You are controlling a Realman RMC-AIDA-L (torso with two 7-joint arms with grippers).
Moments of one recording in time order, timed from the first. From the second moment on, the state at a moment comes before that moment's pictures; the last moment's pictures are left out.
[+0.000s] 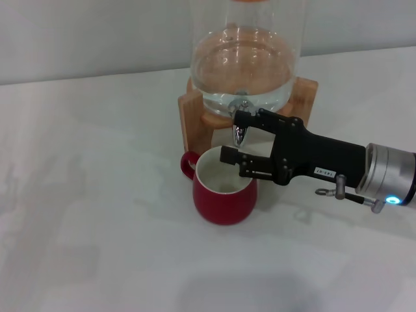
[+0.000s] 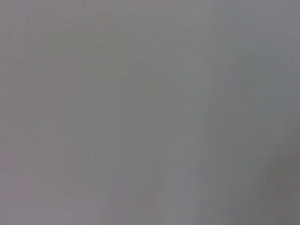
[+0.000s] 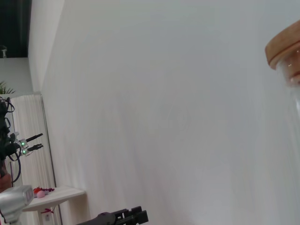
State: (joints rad) left arm -0.23 -2.09 -1.70 -0.34 0.20 -1.17 2.83; right arm 0.46 1.96 -1.68 -0.35 -0.66 -1.46 0.88
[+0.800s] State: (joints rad) left arm -0.23 -2.09 -1.70 -0.34 0.21 -1.18 2.83; right arm 0.46 1.95 -1.66 -0.37 -0.66 -1.45 0.88
